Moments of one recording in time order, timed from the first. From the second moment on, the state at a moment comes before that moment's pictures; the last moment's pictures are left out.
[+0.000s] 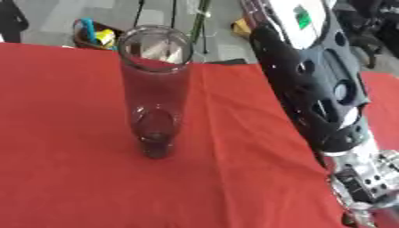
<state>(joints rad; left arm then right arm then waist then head) -0.40 0.11 -0.06 -1.98 0.10 -0.27 -0.21 -1.19 -0.67 0.13 -1.66 -0.39 0.03 -0.59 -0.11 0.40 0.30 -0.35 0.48</state>
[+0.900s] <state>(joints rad) -0.42 0.11 -0.07 -1.98 0.10 -0.28 -0.23 -1.21 -0.67 0.13 -1.62 -0.39 -0.03 -0.62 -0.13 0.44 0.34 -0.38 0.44</state>
